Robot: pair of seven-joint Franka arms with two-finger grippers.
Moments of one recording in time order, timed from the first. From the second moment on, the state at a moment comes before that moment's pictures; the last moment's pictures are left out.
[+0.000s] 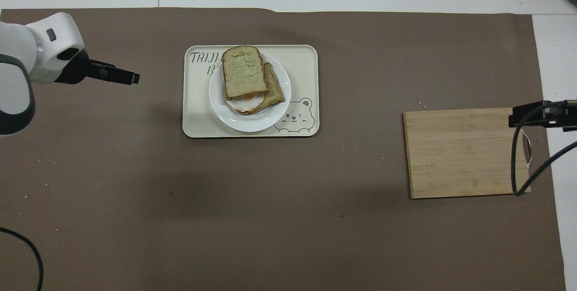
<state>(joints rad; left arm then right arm) -0.10 0.22 0.07 -1.66 -0.29 2.04 0.47 0.05 -0.07 -0.09 -1.65 -0.04 1.61 0.06</state>
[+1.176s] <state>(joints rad) -0.10 -0.05 0.04 -1.42 -0.03 1.43 0.32 0.05 -0.07 -0.10 -1.67 -0.04 1.61 0.03</state>
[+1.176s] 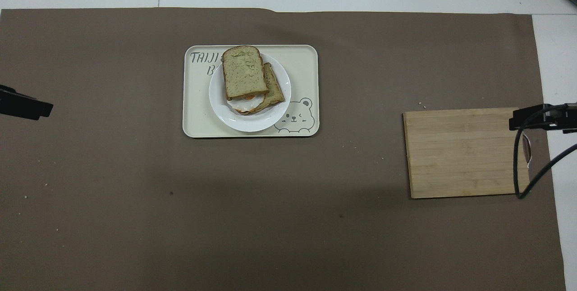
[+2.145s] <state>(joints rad) -0.10 -0.08 0.05 -1.47 -0.02 1.35 0.18 0.05 -0.08 -0.08 -1.64 -0.04 1.61 0.03</state>
